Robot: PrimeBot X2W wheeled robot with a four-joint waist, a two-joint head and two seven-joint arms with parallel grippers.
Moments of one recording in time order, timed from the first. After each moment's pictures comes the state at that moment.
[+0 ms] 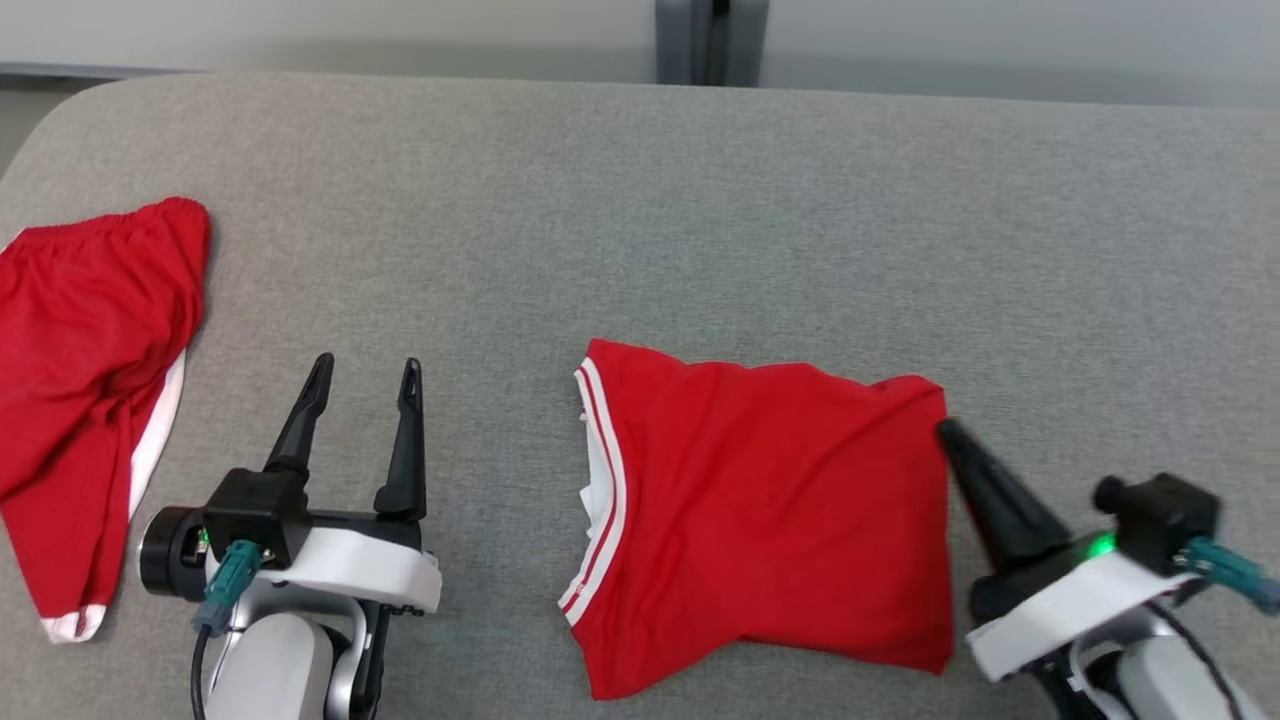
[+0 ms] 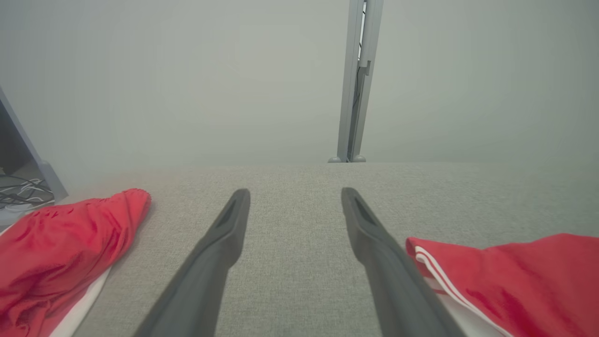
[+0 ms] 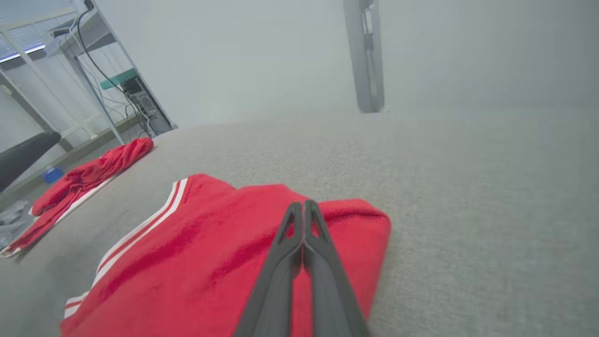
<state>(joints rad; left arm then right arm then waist) -0.22 0.11 -0.17 0.23 -0.22 0.06 -0.26 -0.18 -0.28 0.36 0.16 0.53 0.13 -0.18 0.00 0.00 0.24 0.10</state>
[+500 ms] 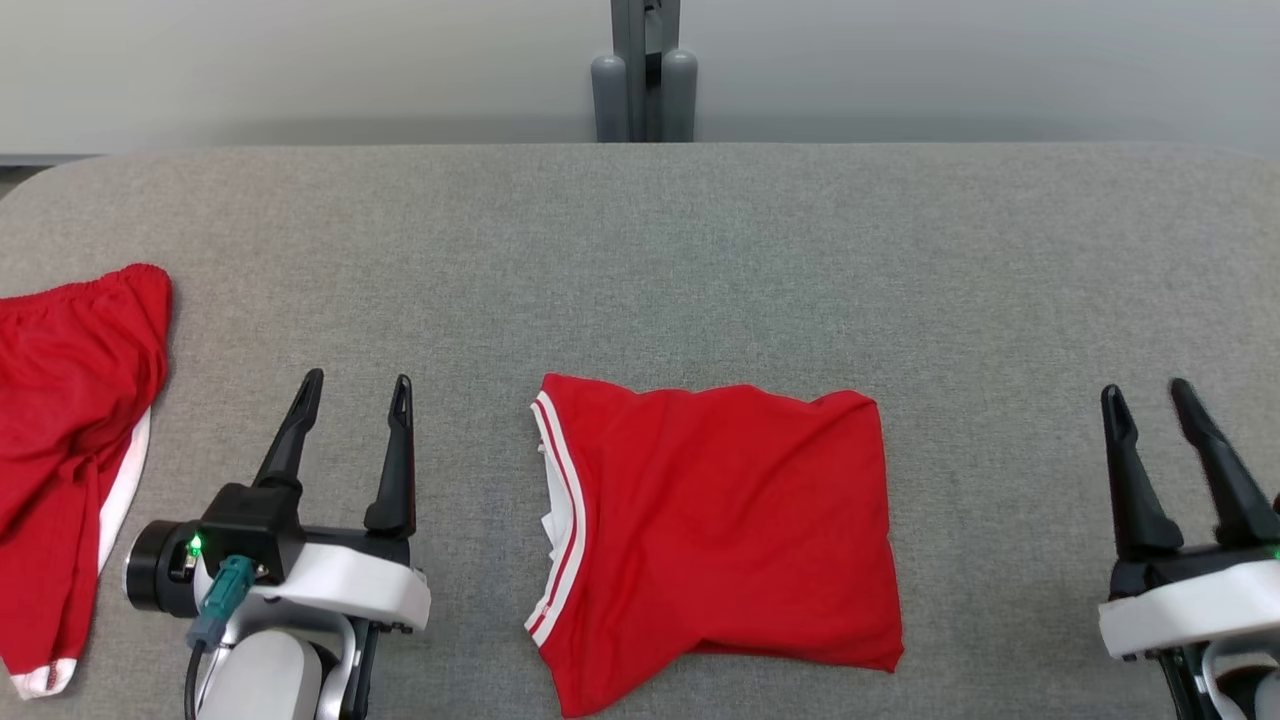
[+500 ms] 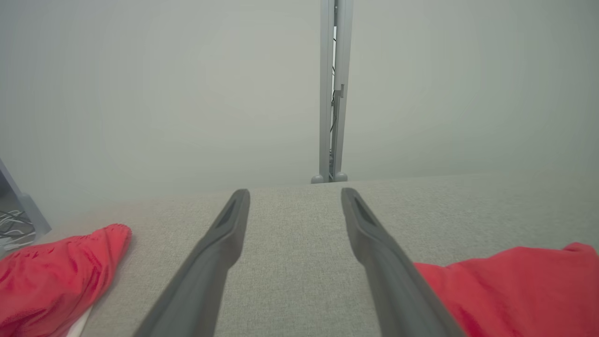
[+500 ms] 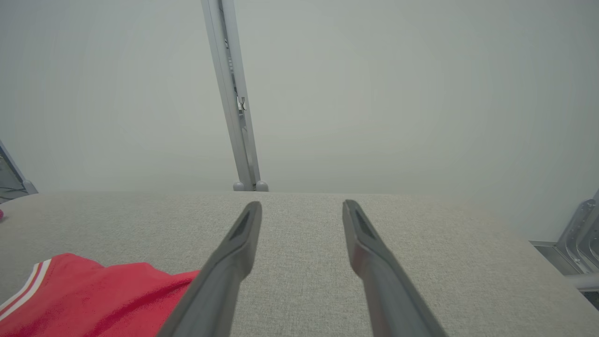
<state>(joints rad) -0.19 0.14 -0.17 0.21 -0.21 0.07 -0.25 -0.05 -0.15 -0.04 -0.03 0.26 0.13 -0.11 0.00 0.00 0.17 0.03</state>
